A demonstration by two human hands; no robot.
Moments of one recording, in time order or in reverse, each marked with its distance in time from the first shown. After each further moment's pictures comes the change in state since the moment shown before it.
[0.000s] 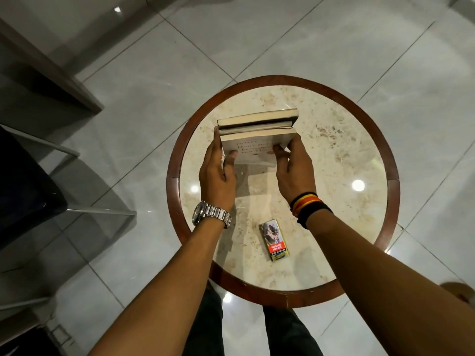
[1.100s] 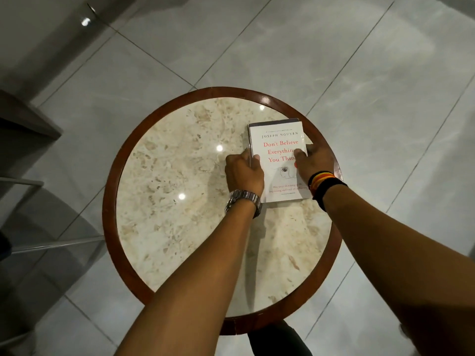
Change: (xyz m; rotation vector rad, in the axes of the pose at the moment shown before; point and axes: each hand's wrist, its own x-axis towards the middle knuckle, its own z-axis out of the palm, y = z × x) left_hand 0.016 0.050 0.226 0.246 -0.174 -0.321; right_hand 0.093 0.121 -0.149 -0.129 0.012 0.586
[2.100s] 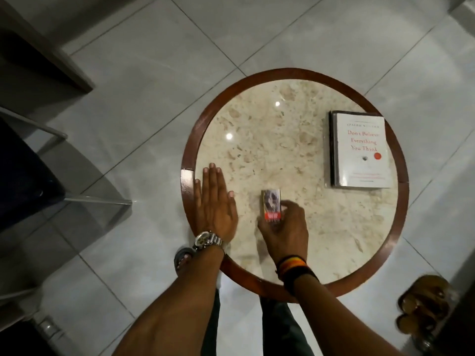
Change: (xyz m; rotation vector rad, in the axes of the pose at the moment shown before) left_hand -0.046 -0.233 -0.200 0.647 0.133 0.340; right_hand -0.255 0.006 0.200 -0.231 0.013 -0.203
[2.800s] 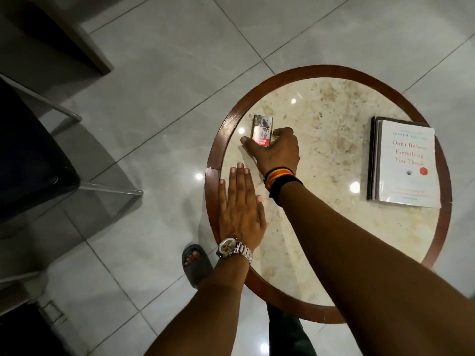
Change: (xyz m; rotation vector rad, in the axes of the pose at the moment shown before) left_hand 0.007 -0.001 0.002 0.037 -0.063 0.011; right_hand 0.125 -0.142 0.062 0.134 0.052 -0.050
